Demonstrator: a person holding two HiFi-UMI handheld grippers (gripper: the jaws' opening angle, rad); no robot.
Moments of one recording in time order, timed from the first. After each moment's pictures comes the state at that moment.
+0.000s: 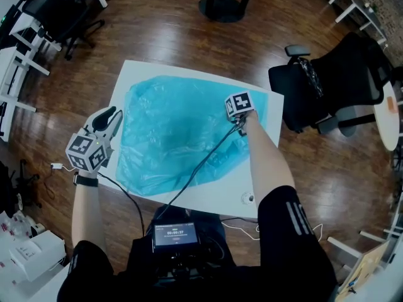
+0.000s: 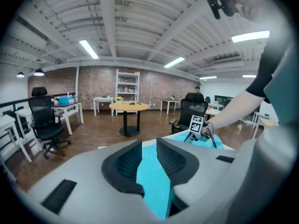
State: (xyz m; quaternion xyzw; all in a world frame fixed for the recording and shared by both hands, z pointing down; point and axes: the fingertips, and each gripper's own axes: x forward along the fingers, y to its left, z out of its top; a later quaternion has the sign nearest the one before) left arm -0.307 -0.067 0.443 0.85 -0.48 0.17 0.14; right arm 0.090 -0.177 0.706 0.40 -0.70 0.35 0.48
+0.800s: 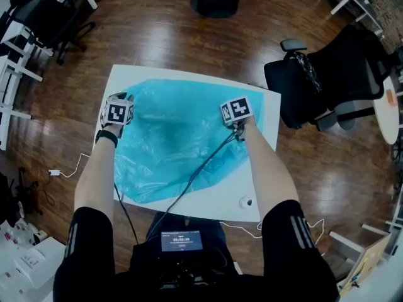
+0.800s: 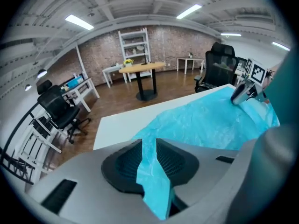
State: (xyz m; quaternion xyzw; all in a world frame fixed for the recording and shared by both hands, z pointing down) left arm -0.312 -0.203 0.635 0.71 -0.53 0.41 0.20; right arm 0.083 -0.175 0.699 0.39 -0.73 0.35 0.44
